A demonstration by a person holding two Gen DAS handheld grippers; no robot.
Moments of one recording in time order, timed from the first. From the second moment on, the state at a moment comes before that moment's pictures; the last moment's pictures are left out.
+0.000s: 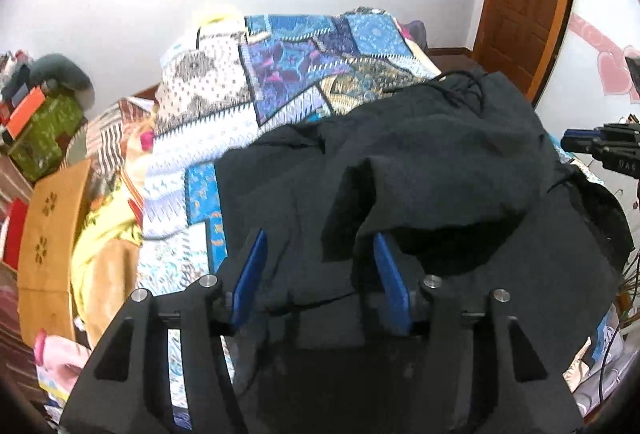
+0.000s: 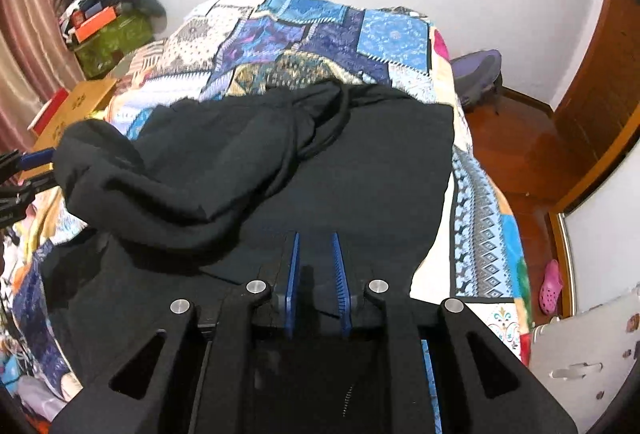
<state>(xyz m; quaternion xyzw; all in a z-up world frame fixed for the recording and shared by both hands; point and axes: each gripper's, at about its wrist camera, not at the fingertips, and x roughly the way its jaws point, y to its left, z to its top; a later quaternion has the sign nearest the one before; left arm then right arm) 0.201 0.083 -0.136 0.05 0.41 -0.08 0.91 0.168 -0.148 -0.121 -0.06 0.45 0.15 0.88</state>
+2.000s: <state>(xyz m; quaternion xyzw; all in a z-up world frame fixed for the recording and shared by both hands) 0.258 0.217 -0.204 -0.27 0.45 -0.02 0.85 0.188 -0.226 -0.120 0.08 0.45 0.09 0.89</state>
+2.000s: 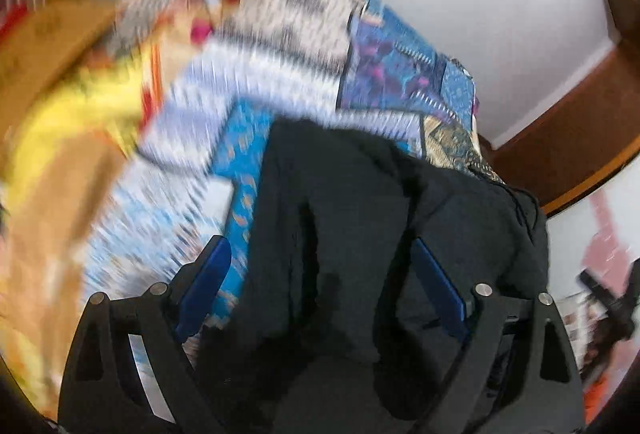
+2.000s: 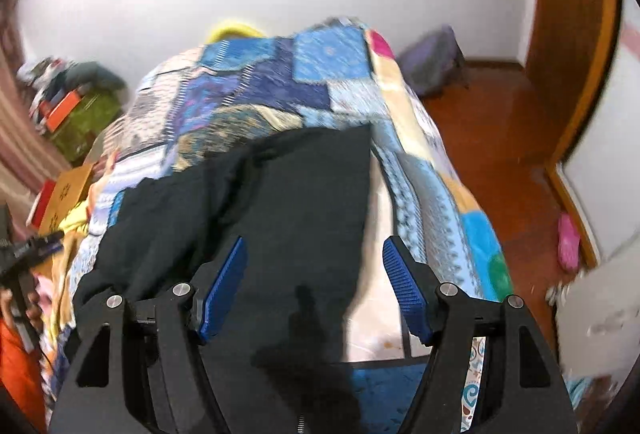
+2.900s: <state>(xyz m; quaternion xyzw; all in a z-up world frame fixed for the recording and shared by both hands) 0.328 0.197 -0.290 -0.28 0.54 -0.09 0.79 0.256 -0.253 -0.201 0.25 0.54 0.19 0.78</state>
